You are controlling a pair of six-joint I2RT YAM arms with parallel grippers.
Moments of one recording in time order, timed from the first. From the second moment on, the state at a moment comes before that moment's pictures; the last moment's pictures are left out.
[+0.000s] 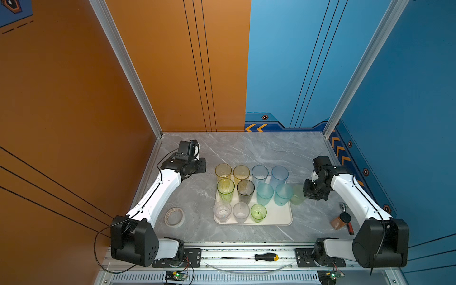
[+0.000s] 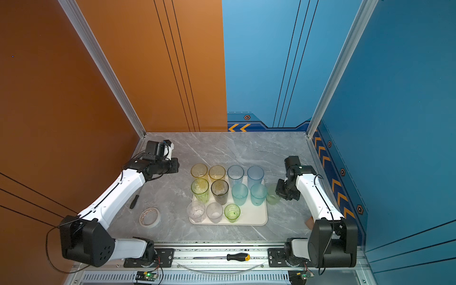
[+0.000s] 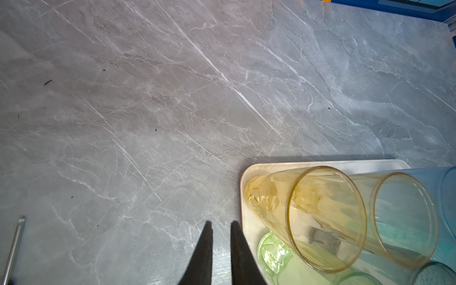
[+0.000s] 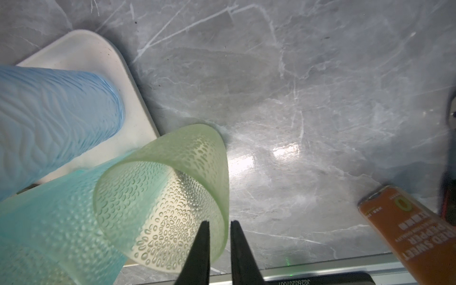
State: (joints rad) left arm -0.19 1.36 1.15 -0.67 0.07 -0.25; right arm 0.01 1.33 1.00 -1.10 -0.09 0.39
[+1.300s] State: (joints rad) left arm -0.19 1.35 1.16 -0.67 0.07 -0.25; right arm -0.02 1.15 1.10 -1.28 0.05 0.36
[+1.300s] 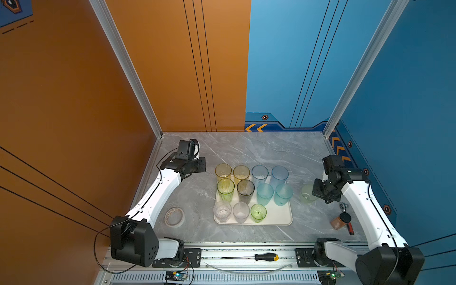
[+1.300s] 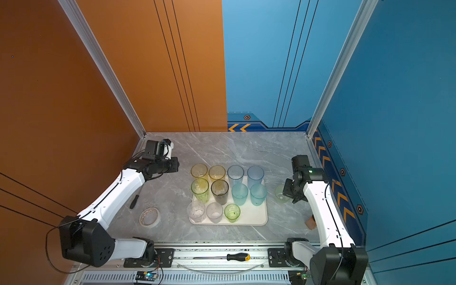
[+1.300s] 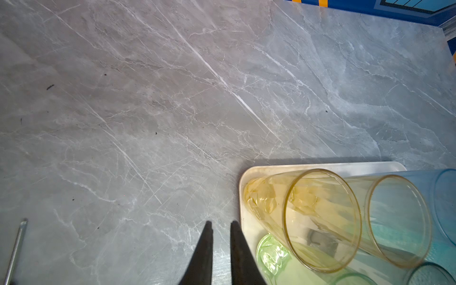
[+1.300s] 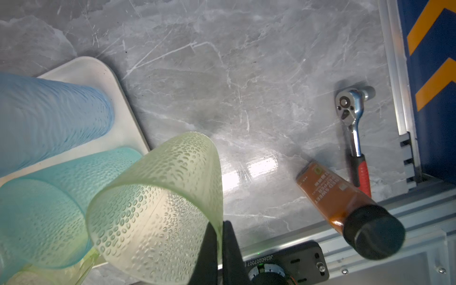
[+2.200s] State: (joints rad) left arm -0.19 1.35 1.16 -0.67 0.07 -0.25; right arm 0.41 0.99 1.16 -1.57 0.04 0.50
